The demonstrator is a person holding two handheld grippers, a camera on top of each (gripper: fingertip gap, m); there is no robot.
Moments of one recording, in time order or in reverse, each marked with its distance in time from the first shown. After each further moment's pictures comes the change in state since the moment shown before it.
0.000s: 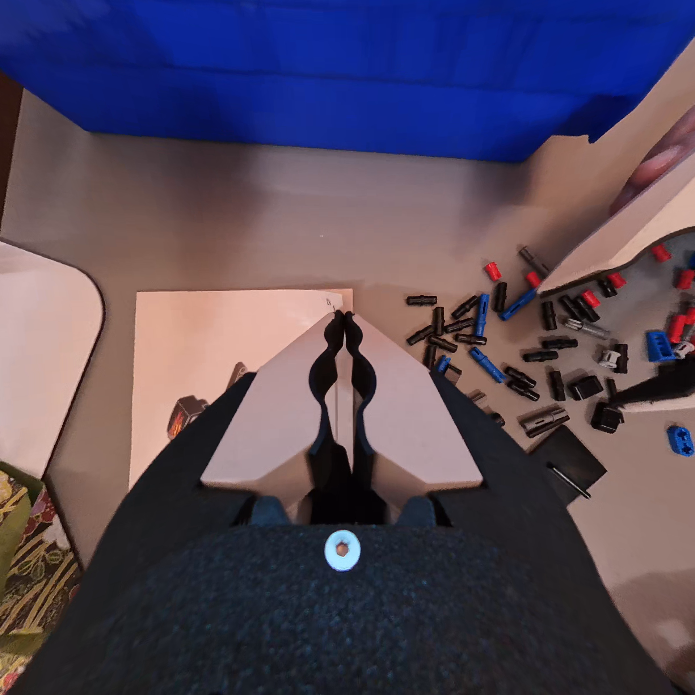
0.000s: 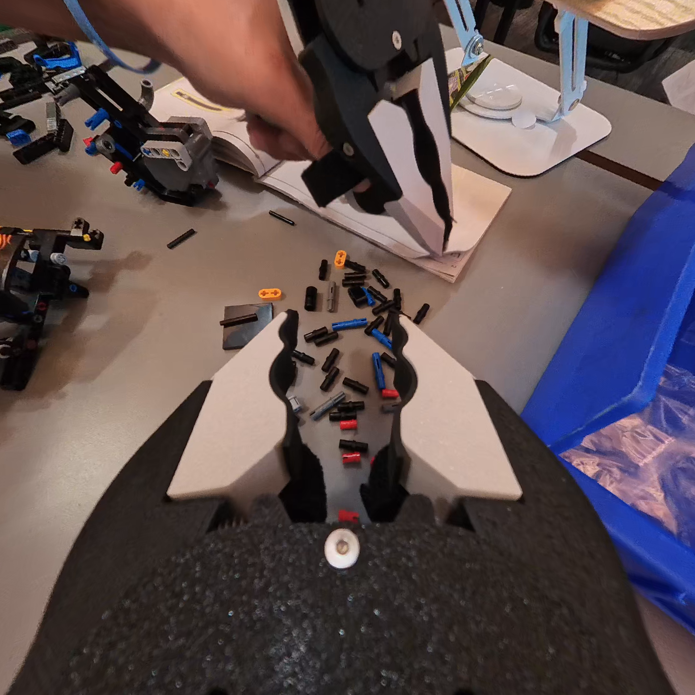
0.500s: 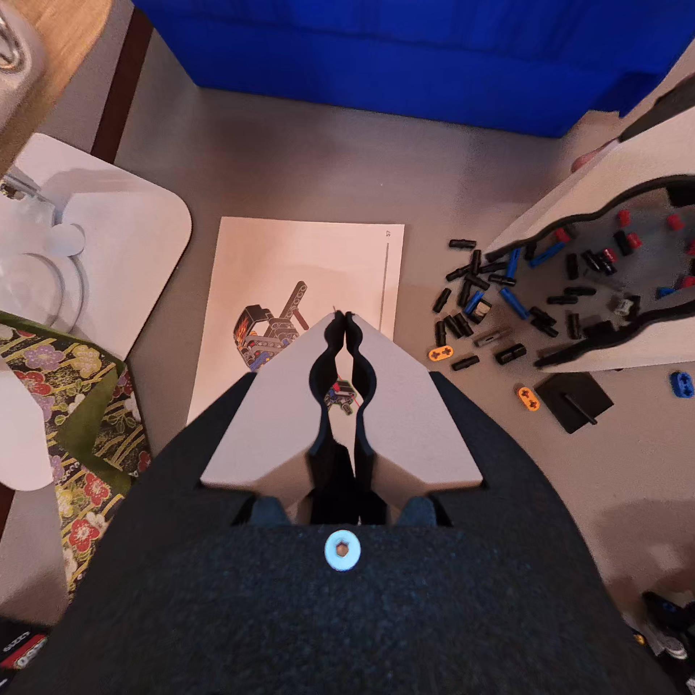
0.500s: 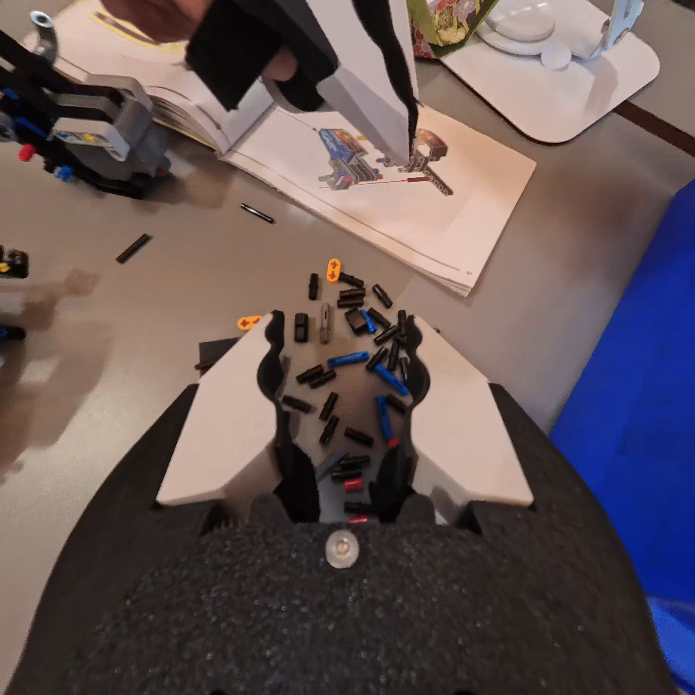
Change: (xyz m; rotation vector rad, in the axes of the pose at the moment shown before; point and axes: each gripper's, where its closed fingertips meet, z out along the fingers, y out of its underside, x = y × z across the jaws) left arm -0.026 0.027 -0.051 0.041 -0.084 -0.076; right arm 0.001 -0.002 0.041 -0.192 0.055 0.006
